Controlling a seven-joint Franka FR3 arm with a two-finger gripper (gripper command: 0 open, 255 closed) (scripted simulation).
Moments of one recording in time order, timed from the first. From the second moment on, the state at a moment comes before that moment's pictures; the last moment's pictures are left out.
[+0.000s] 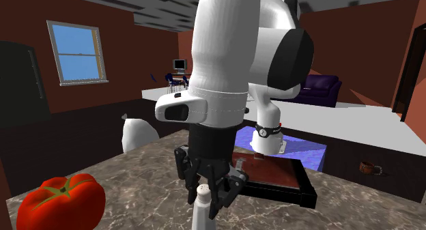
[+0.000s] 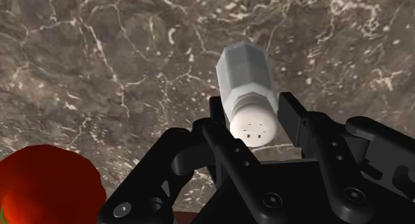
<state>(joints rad) 0.08 0.39 0.19 -1.74 -0.23 2.15 0.28</state>
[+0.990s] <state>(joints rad) 0.08 0.36 0.19 -1.70 -0.22 2.07 0.27</state>
